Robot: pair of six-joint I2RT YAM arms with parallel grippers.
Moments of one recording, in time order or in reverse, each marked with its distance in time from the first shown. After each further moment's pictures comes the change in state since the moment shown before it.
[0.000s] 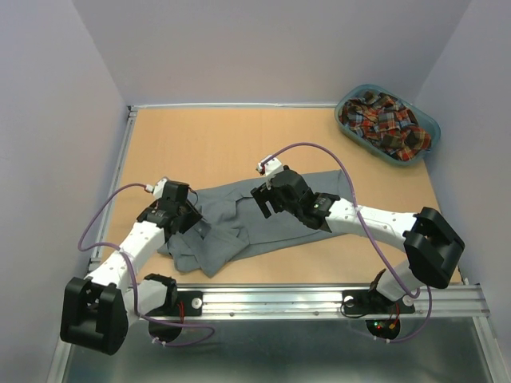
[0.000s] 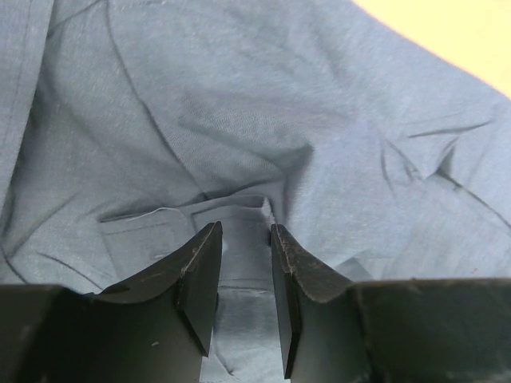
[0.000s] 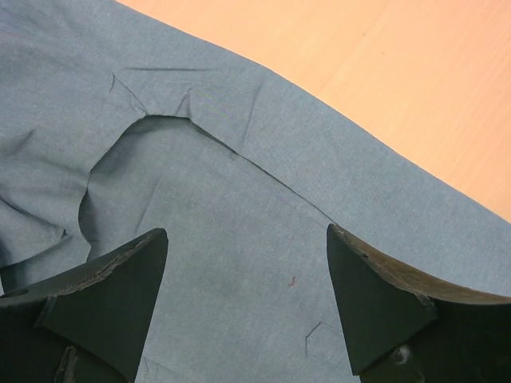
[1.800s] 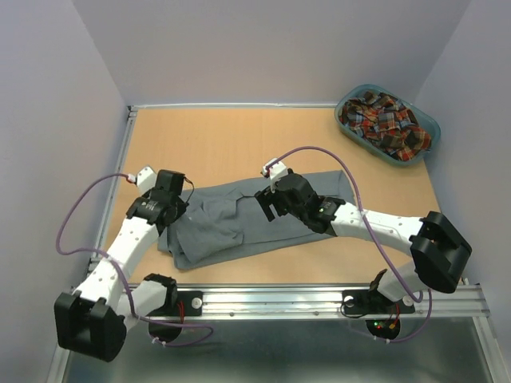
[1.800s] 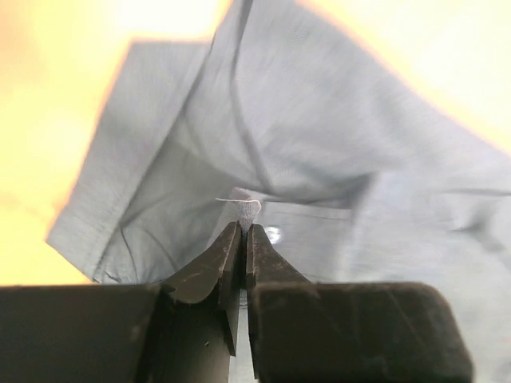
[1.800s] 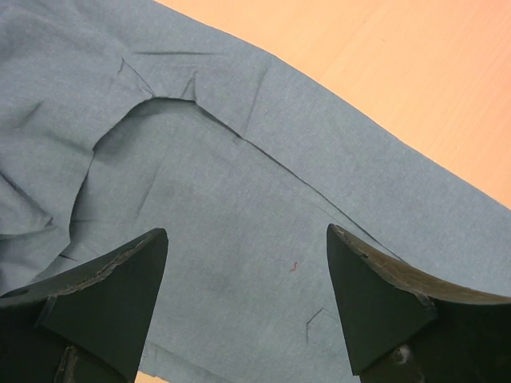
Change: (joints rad) left arm -0.007 0.003 0.146 -0.231 -0.239 -0.039; right arm 0.000 -0.050 -0.064 0.022 -0.009 0.003
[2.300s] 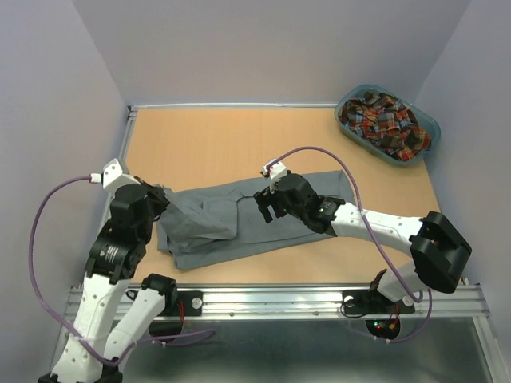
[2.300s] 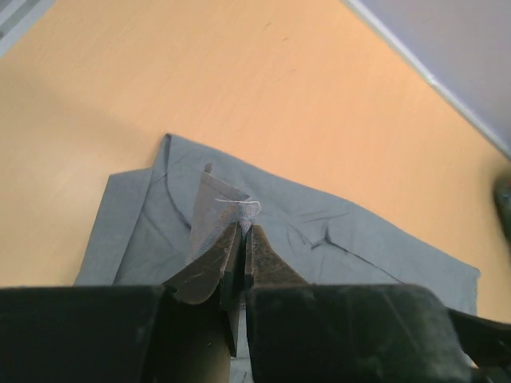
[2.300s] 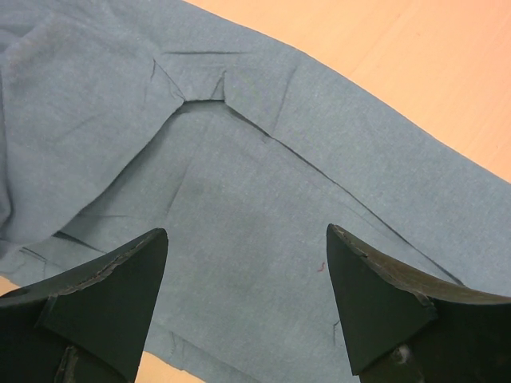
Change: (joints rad) left arm 0.000 -0.400 0.175 -0.013 -0.037 0.220; right arm 0.000 -0.001 0.000 0.002 -0.061 0.054
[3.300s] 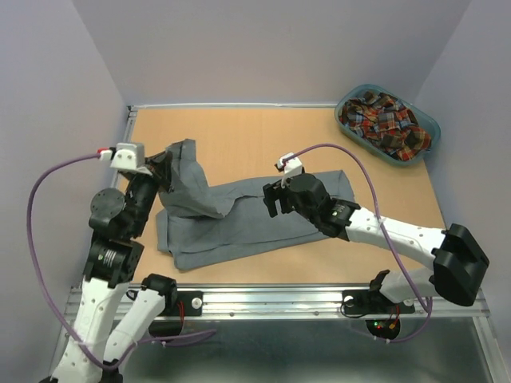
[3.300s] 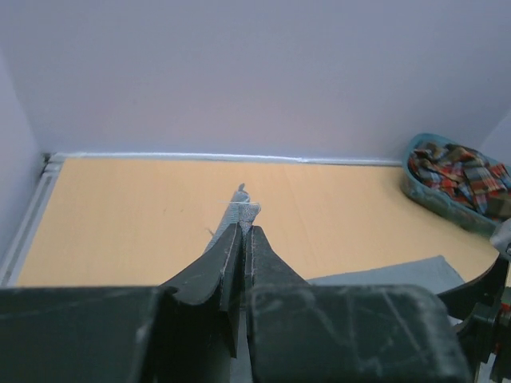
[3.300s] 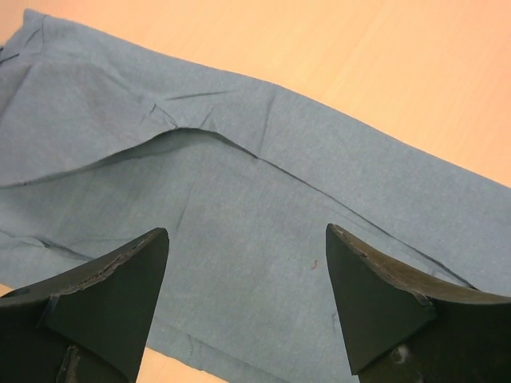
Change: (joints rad) left arm 0.000 -0.122 -0.002 0.478 0.314 0.557; right arm 0.000 -0.114 -0.027 0.006 0.066 0.093
